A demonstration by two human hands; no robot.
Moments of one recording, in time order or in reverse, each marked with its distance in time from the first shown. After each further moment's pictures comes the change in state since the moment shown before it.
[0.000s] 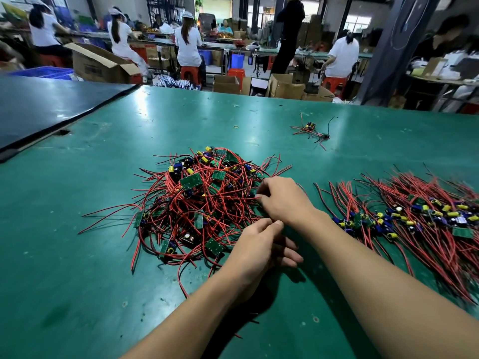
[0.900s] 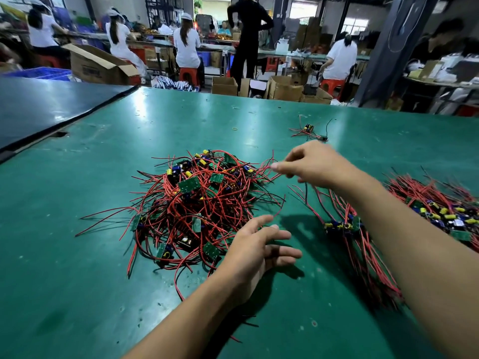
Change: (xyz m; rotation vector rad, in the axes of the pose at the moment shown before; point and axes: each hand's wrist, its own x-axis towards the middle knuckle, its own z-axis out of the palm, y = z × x) left_hand 0.004 -0.001 -0.008 -0.163 0.036 -0.054; right_hand 0.005 0.012 -0.093 0.290 -0.030 0.073
